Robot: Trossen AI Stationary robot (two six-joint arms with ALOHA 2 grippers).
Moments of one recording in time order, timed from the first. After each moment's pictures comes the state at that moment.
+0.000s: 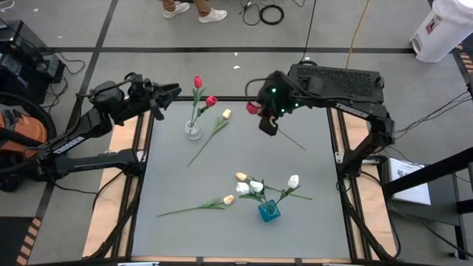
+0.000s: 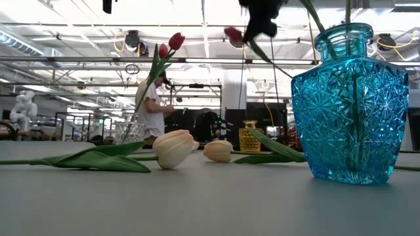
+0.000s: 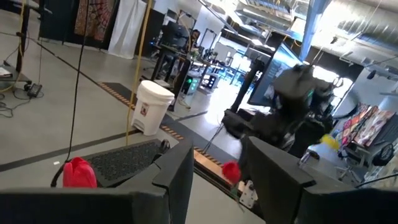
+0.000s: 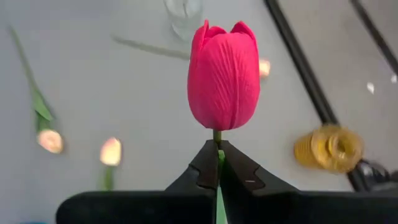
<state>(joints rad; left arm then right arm) 0.50 0.75 0.99 -0.17 0.06 -0.41 -0.32 1.63 1.80 -1.09 -0.03 0.03</state>
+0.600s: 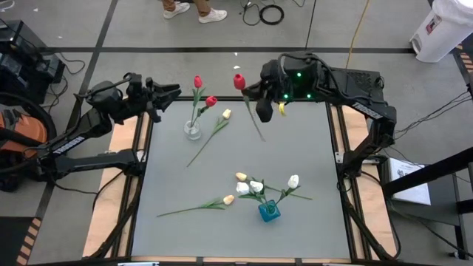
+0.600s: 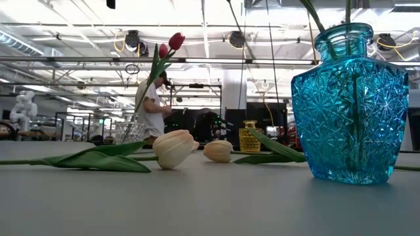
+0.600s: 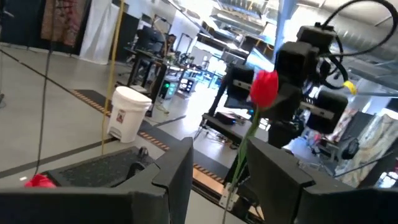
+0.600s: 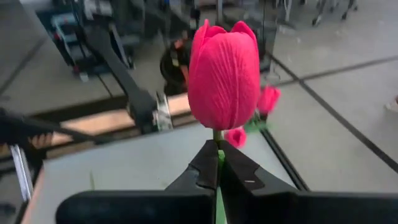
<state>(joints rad) 0.50 0.75 0.99 -0.11 0.15 -0.41 -0.24 1.63 2.08 -0.80 -0.03 0.12</state>
